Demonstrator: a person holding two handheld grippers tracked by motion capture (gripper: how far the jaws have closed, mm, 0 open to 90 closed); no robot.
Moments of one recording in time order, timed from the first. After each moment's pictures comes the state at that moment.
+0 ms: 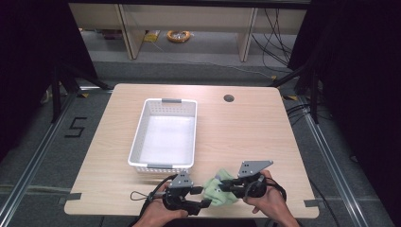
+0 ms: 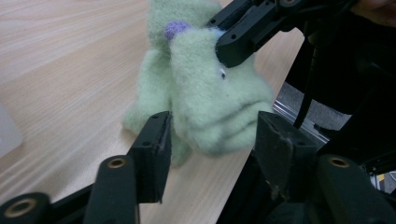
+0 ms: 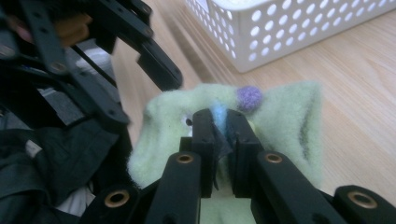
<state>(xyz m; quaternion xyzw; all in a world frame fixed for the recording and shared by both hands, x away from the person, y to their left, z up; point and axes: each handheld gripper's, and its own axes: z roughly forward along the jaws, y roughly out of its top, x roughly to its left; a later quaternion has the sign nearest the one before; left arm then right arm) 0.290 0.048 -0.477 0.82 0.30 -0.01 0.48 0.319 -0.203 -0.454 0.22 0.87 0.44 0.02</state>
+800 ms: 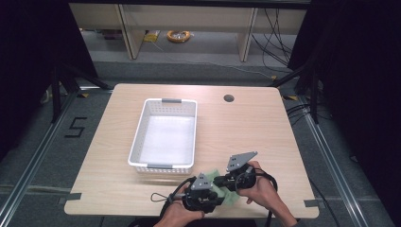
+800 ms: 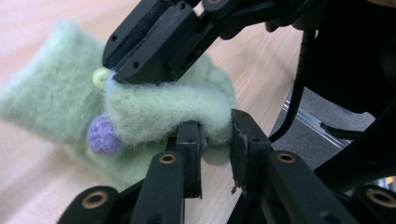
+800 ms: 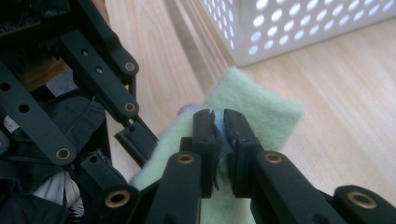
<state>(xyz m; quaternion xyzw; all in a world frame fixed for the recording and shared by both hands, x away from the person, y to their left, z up) 0.291 0.004 -0.494 0.83 0.32 -0.01 0.46 0.349 -0.183 -0.464 0.18 0.91 0.38 0.01</state>
